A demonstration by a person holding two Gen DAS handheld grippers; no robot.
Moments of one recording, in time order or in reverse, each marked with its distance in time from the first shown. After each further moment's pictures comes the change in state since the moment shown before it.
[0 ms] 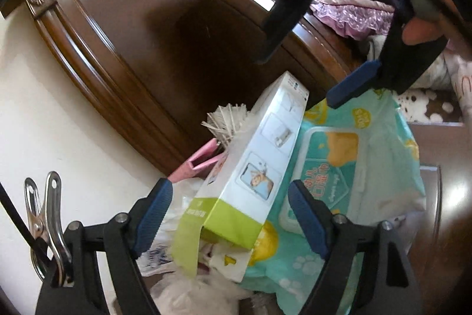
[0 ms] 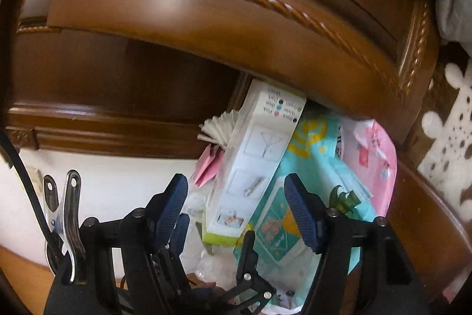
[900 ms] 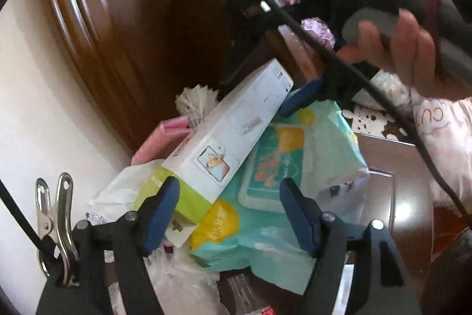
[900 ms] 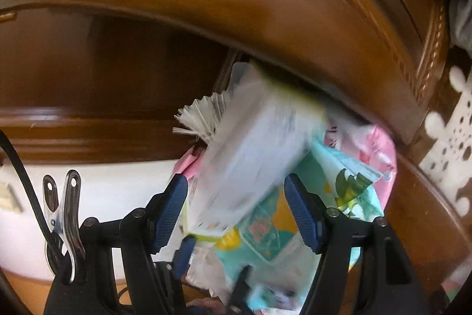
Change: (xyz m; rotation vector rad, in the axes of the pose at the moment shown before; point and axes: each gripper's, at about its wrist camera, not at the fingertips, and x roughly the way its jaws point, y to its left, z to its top) left arm 0.010 0.033 -0.007 -0.175 0.052 -0.316; right arm 0.073 0.027 0.026 0.048 0.082 -0.208
